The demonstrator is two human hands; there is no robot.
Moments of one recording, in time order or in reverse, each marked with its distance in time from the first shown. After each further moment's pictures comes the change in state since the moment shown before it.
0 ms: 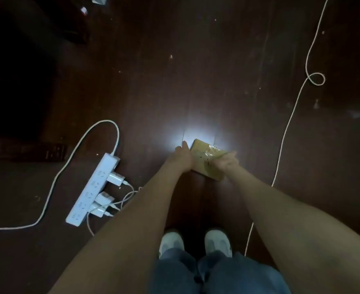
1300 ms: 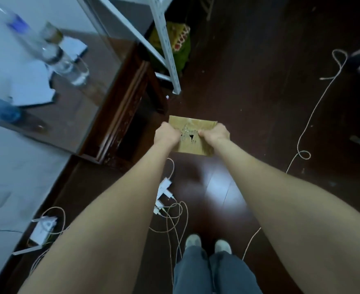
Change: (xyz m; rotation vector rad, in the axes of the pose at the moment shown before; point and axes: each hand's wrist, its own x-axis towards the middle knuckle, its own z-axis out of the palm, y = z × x) left_hand -0.361 0.086 -0.348 -0.349 0.597 -0.282; right_hand -0.423 -0.214 -0.170 0.050 -0.037 -0.554
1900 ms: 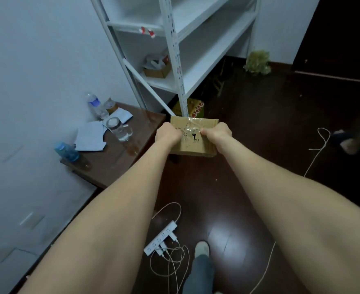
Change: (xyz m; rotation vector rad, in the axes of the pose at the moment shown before) left_hand -0.123 0.116 -0.227 -0.142 0.176 0.117; right_hand -0.165 -0.196 -0.138 0.089 -0.011 -0.306
